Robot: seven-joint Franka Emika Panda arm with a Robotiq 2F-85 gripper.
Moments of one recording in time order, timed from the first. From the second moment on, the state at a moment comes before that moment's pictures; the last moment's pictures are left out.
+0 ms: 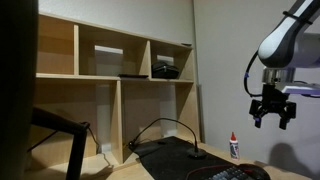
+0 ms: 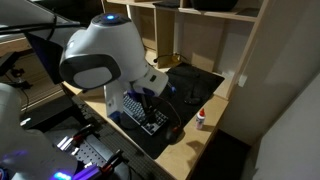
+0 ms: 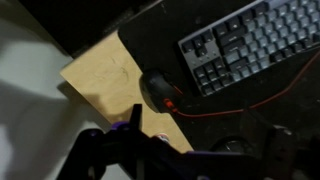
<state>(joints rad) -0.37 -0.48 -0.32 -2.79 -0.08 2.52 0.00</state>
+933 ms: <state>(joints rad) -0.41 -0.12 -0.27 -2.79 -0.15 2.61 0.14</state>
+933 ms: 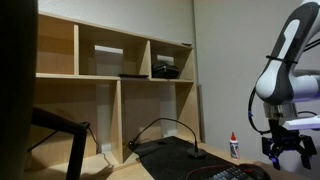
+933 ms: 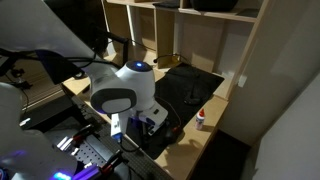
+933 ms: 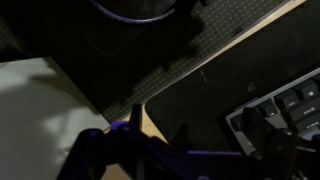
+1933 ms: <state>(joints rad) -0.39 -0.08 -0.28 -2.78 -0.12 2.69 0.14</state>
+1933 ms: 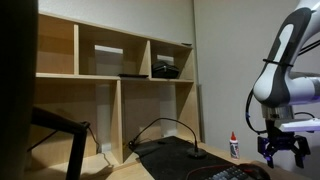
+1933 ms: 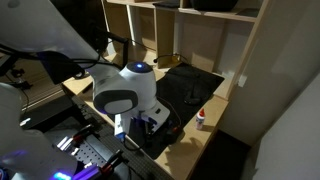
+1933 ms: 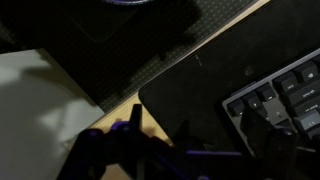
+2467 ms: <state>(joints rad) -0.34 0.00 -0.28 -2.78 -0.01 2.85 0.14</state>
